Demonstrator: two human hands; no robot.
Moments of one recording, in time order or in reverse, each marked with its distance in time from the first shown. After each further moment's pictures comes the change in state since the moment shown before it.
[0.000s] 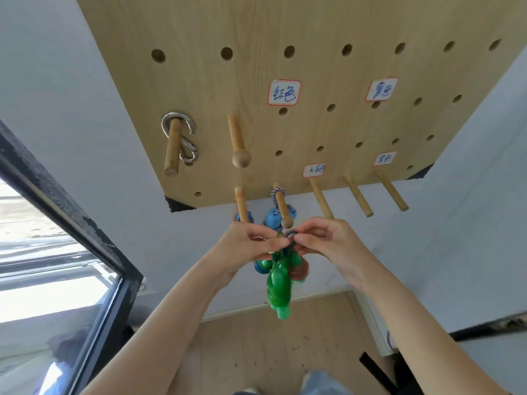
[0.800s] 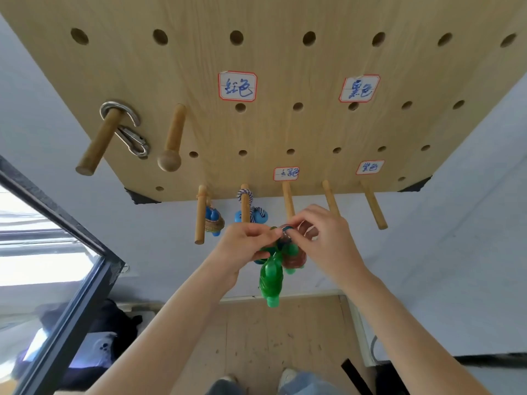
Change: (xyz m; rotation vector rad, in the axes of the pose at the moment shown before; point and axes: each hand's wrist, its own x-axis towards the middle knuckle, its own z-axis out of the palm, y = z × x) left_hand 0.061 0.006 0.077 -0.193 0.333 -0.134; right_hand 0.033 0.011 -0.073 -0.661 0.089 -0.413
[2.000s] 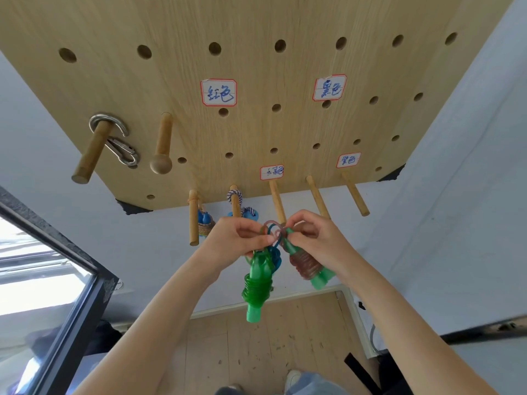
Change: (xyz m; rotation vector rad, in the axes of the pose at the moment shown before) left_hand -0.016 0.013 -0.013 0.274 -0.155 0.177; right_hand -0.024 -0.007 -0.009 0.473 -0.135 0.389
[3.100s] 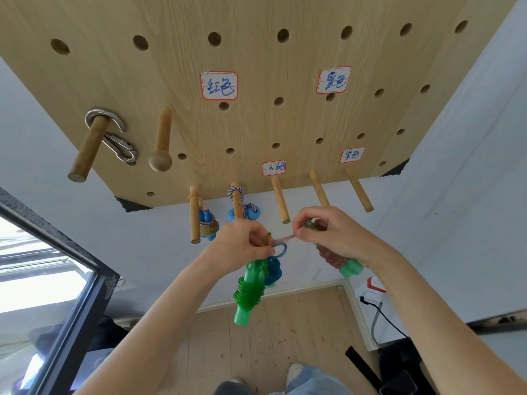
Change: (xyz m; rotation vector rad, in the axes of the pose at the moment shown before) left_hand 0.011 -0.011 -0.002 0.526 -0.096 0.086; right_hand 0.007 -0.010 -0.027 -0.309 -0.159 -0.037
